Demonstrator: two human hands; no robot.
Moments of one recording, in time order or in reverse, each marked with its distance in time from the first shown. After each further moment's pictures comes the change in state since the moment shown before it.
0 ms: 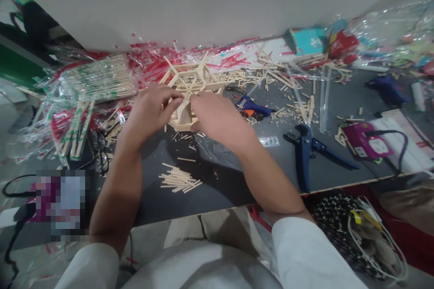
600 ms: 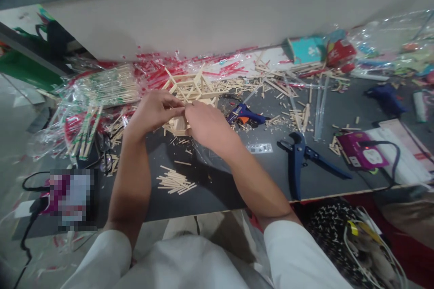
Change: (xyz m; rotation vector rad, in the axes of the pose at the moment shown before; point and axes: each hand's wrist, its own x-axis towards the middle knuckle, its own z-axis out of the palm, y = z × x) left_hand 0.025 -0.003 -0.001 -0.135 -0.080 -0.112; right_hand 0.005 0.004 0.003 0.079 -0.025 -0.008
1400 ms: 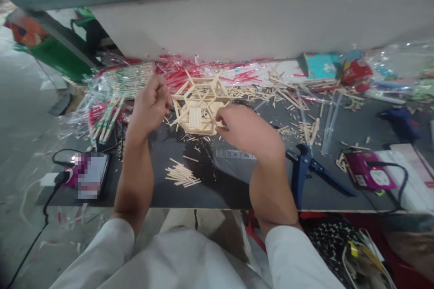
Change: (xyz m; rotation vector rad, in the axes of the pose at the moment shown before) left_hand -0.043 0.022 -0.026 0.026 0.377 -0.157; right_hand -0.034 0.025 -0.037 0.014 -0.079 -0.022
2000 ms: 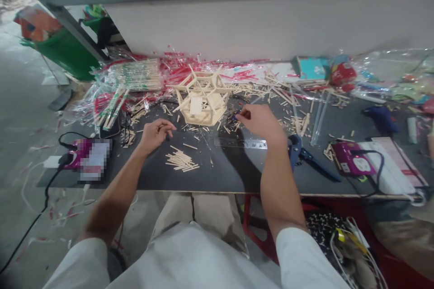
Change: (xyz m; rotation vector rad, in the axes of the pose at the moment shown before) left_hand -0.111 -0.097 0.036 -0.271 -0.111 -0.173; right_hand -0.011 0.087 0.063 0.156 0.234 0.227
